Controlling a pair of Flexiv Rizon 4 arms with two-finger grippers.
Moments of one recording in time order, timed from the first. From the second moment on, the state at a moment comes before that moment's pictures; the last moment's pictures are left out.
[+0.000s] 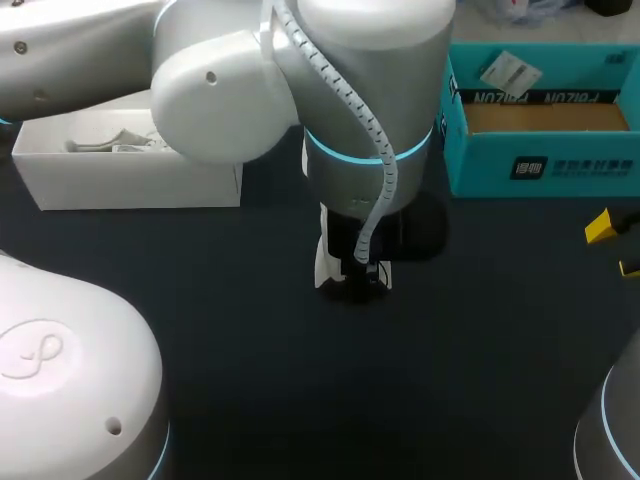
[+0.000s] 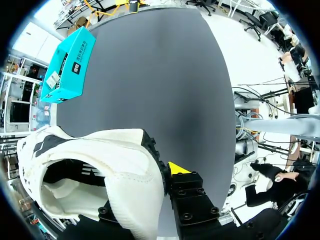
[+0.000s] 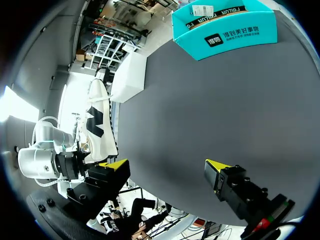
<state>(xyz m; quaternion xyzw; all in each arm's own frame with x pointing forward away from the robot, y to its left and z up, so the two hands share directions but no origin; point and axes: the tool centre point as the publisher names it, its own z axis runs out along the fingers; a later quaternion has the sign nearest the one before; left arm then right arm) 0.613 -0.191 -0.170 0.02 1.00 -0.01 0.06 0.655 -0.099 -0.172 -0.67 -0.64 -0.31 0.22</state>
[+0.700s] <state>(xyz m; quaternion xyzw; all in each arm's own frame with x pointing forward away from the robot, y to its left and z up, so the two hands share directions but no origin) 0.613 -0.191 -0.170 0.02 1.00 -0.01 0.06 0.655 -0.099 -0.172 -0.67 -0.64 -0.31 0.22</state>
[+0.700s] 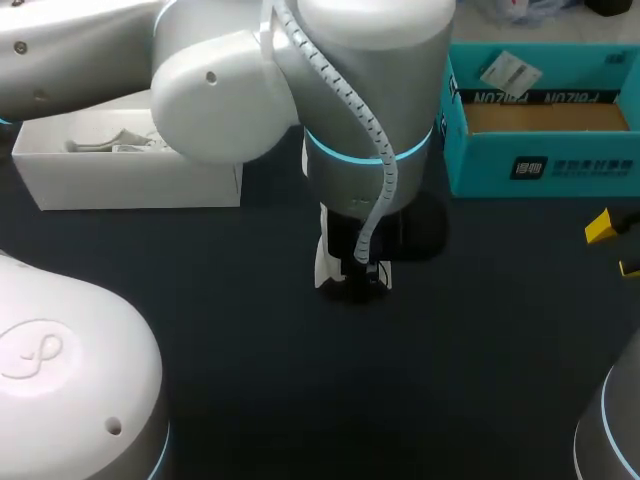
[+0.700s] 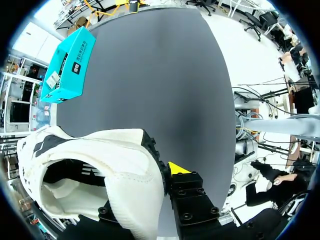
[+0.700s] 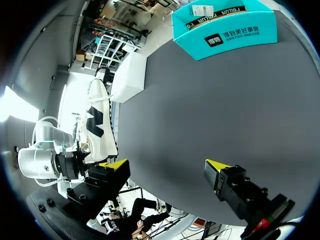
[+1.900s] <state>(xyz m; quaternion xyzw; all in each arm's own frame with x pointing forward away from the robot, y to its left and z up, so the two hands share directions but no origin) 0.715 -0.002 -0.164 0.02 1.00 0.04 0.02 0.655 -0.099 -0.172 -0.67 -0.64 -0.31 0.22</state>
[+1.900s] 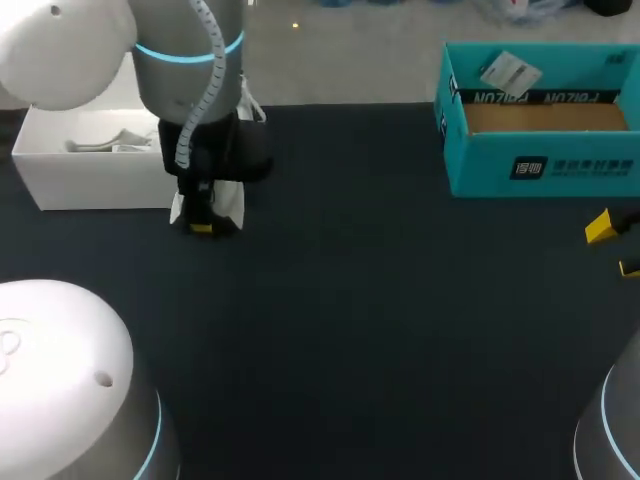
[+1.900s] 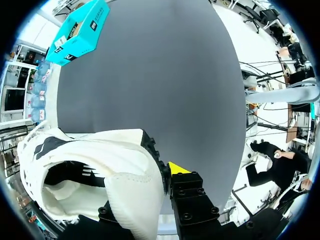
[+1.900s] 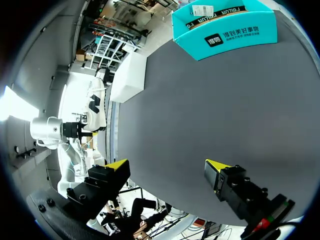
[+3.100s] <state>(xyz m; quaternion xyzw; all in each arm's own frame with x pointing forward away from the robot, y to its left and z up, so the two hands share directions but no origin) 0.755 0.109 -0.154 0.01 1.00 -0.01 0.01 0.655 -0.099 -0.172 -0.67 -0.64 -0.31 0.22</state>
